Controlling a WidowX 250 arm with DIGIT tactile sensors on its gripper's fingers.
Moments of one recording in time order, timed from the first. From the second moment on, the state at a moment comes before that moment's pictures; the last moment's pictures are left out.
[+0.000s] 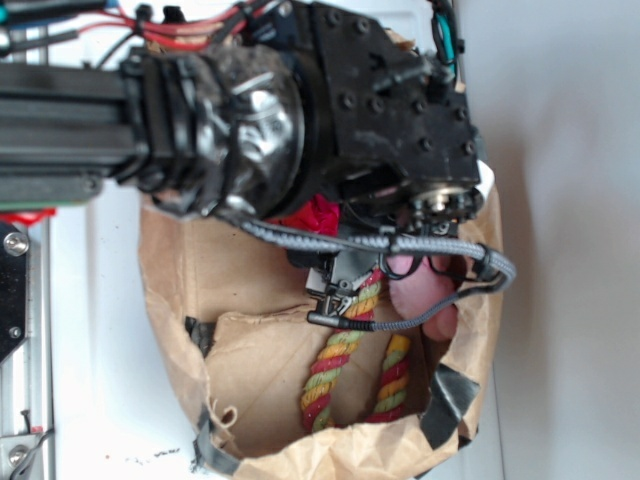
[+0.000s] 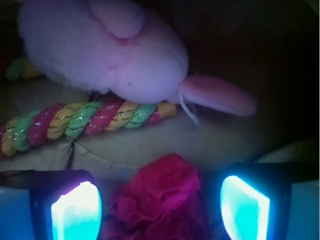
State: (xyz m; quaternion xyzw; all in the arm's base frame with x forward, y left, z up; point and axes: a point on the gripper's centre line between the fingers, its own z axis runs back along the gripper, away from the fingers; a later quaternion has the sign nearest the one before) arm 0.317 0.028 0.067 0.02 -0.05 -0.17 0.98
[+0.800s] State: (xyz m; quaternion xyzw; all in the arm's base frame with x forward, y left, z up) arm 0.316 0.028 0.068 0.00 -0.06 -0.18 0.98
